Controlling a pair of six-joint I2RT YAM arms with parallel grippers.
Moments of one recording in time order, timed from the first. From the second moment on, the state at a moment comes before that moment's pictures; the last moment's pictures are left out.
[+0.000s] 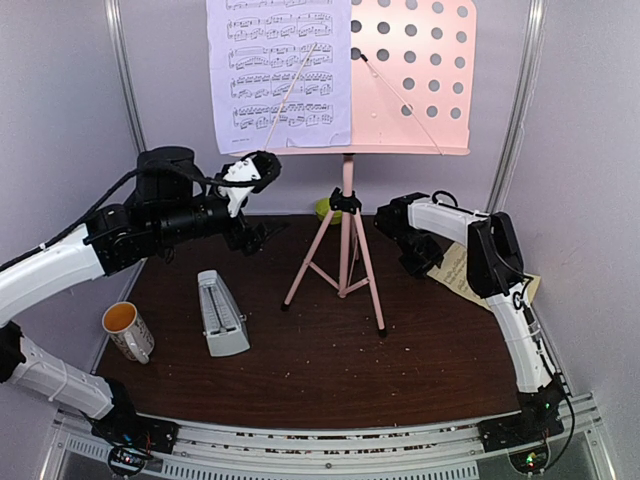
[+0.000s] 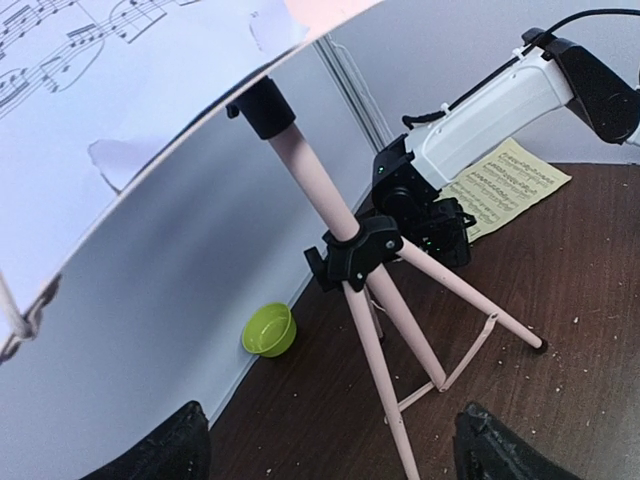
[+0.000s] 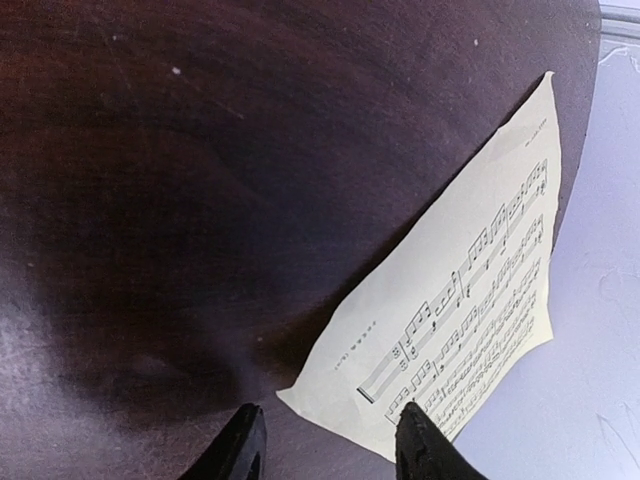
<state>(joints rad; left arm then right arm) -0.87 1.25 1.23 -0.21 -0.02 0.49 0.45 2.51 2.21 -1.36 0.62 0.19</state>
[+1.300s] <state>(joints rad) -0.84 1.14 1.19 -0.13 -0.01 0.53 0.36 2.12 1.82 -1.17 0.57 0.34</state>
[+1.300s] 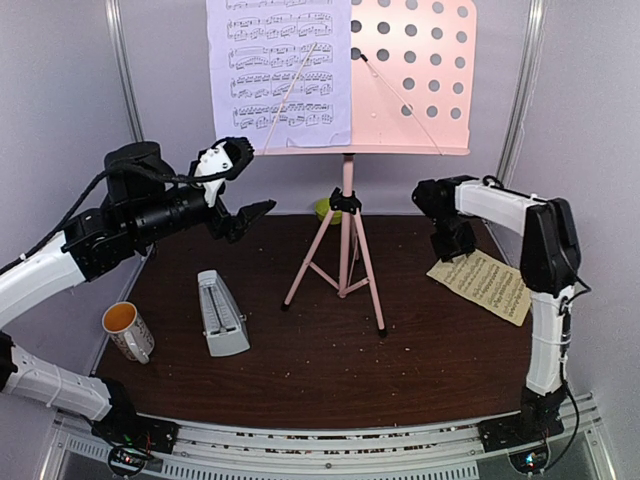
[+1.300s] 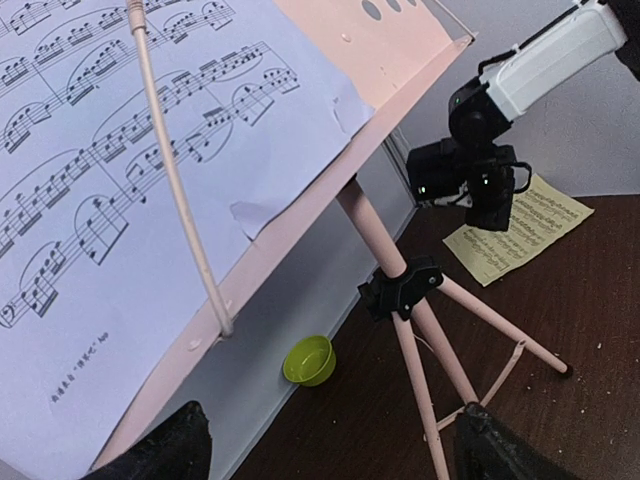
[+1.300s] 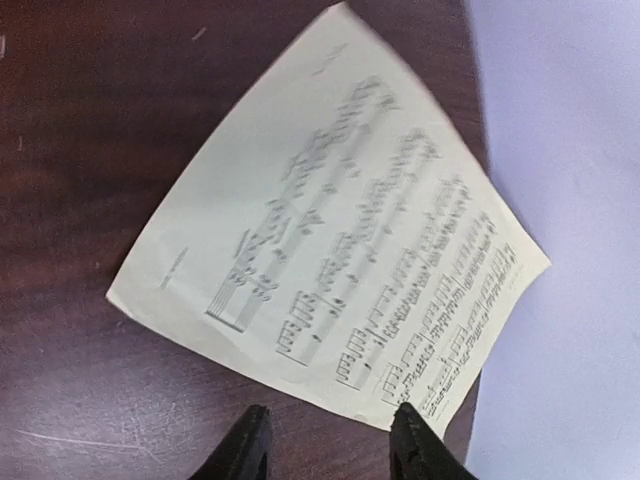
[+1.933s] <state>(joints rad) -0.83 1.22 1.26 -0.14 0.01 0.52 0.06 1.87 1.53 -0.97 0.33 0.38</state>
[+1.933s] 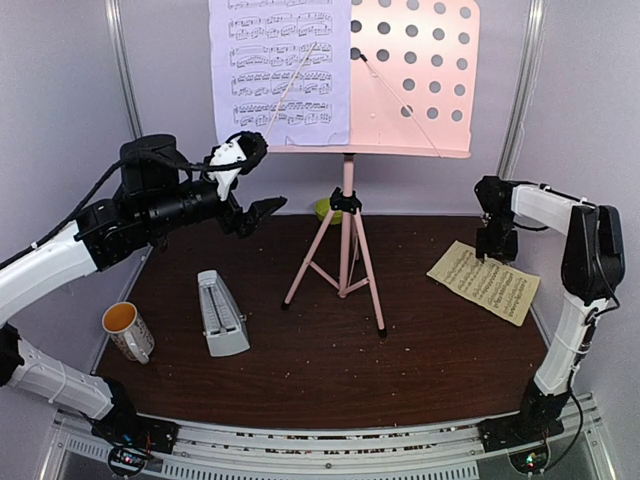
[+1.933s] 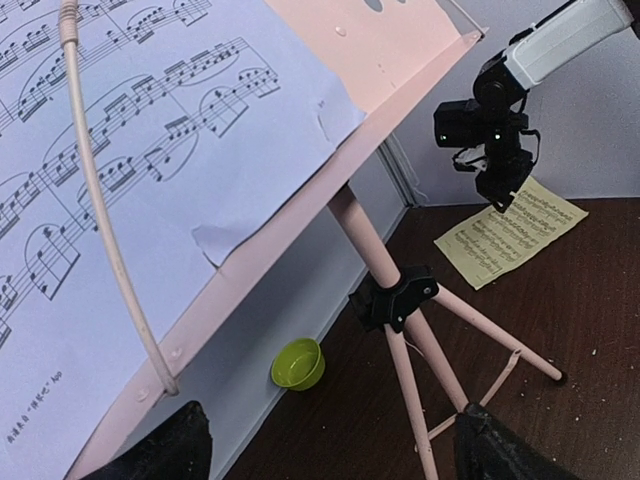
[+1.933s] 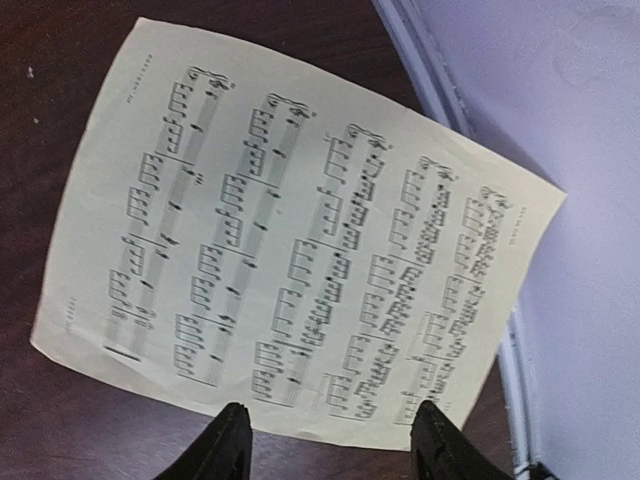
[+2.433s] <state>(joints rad) -0.83 1.23 1.27 -0.15 0.01 0.46 0.09 1.94 1.49 -0.70 0.01 0.86</state>
